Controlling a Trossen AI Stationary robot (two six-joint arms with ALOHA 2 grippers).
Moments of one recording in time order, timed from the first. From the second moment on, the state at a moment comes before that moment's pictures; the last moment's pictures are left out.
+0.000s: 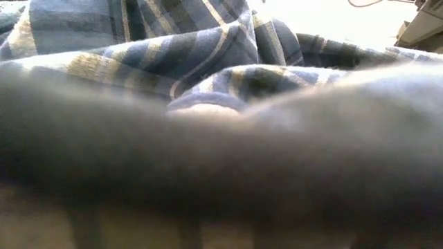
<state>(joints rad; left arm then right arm) -0.41 2.01 1.96 -0.94 -0.45 -0.30 0.73 1.03 0.65 -0.40 0.52 0.90</state>
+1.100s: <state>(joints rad) -0.39 1.34 0.75 0.20 -0.32 -0.35 0.80 1.06 0.65 -0.74 0.09 1.34</state>
